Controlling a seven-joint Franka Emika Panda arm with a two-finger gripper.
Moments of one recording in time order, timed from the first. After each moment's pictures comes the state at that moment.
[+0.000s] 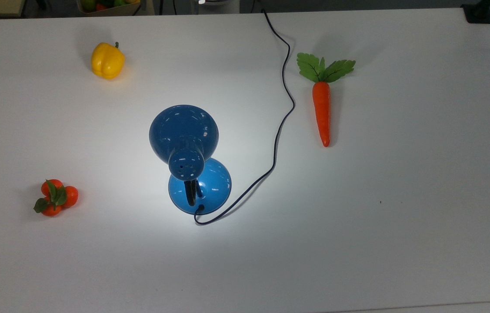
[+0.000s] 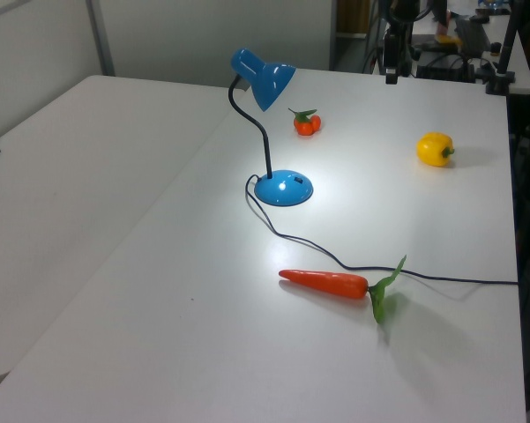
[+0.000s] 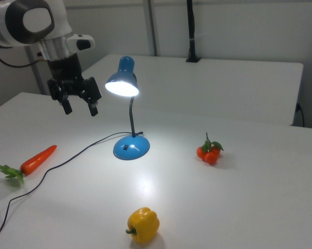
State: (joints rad) arm 0.06 -0.02 0.00 -1.68 -0.12 1.62 -0.03
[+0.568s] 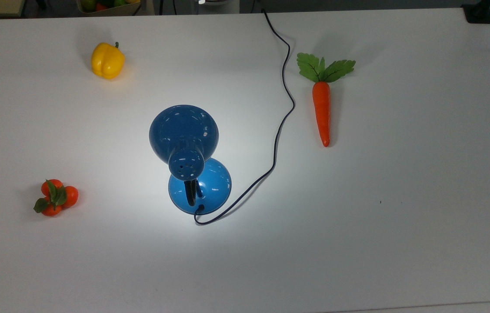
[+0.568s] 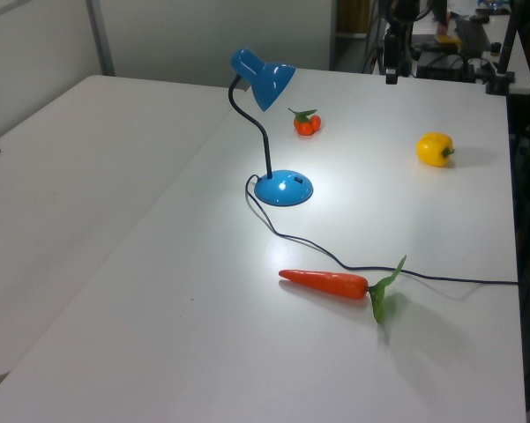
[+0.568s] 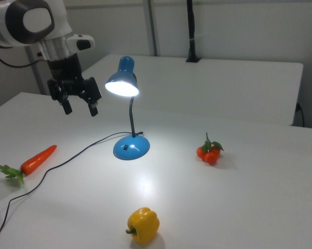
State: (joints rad) arm 0.06 -0.02 0.00 -1.68 -0.12 1.62 -0.03
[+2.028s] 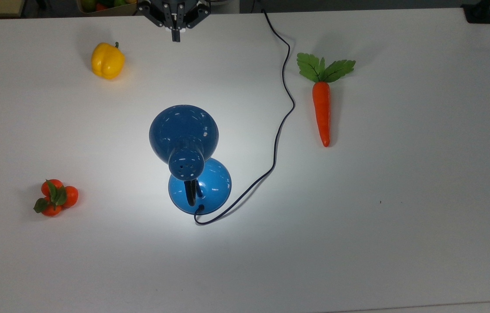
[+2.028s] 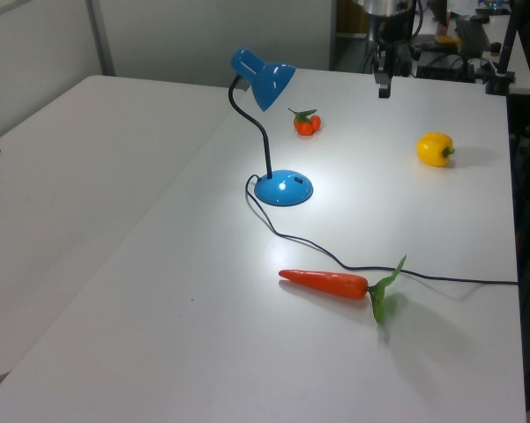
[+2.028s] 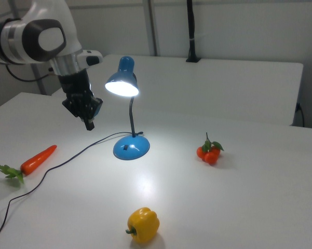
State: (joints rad) arm 0.06 0.03 0.00 -1.73 -0.12 1.72 -0.03
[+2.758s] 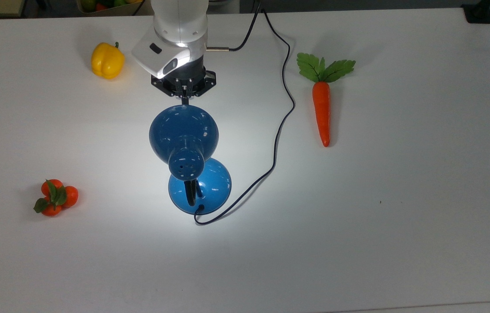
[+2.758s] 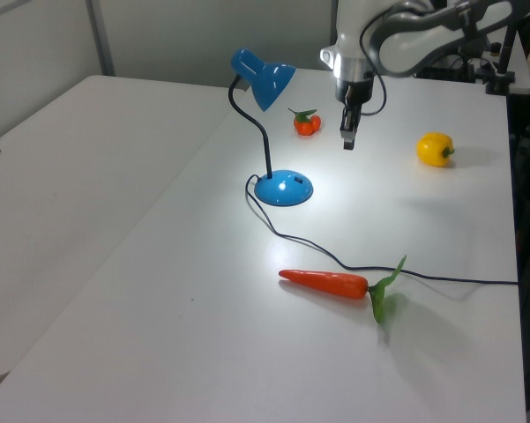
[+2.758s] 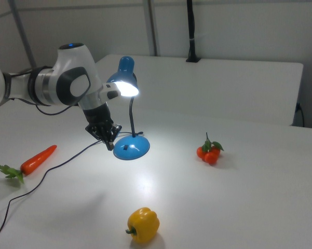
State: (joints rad) arm 0.06 0.22 0.00 -1.84 -0.11 2.11 -0.02
